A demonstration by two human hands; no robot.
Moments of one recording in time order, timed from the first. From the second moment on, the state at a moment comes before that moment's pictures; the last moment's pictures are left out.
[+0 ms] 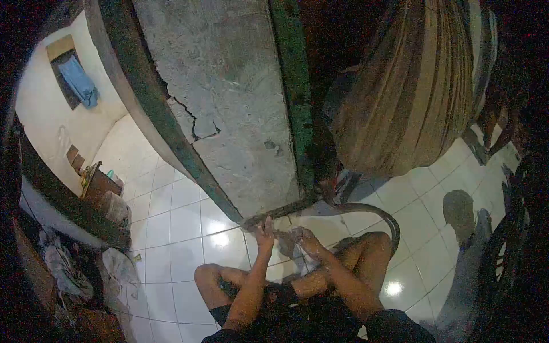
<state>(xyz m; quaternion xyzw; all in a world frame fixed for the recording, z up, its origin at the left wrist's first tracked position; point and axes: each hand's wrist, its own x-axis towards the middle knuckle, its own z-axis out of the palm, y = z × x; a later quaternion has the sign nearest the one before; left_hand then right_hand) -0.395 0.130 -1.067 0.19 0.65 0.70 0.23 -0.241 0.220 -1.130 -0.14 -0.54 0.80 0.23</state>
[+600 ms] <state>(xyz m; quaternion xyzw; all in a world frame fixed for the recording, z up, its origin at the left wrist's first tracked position) -0.438 0.106 -1.050 0.16 0.74 0.61 -0.25 -0.281 0.238 -0.987 -0.25 -0.72 0.45 0.47</state>
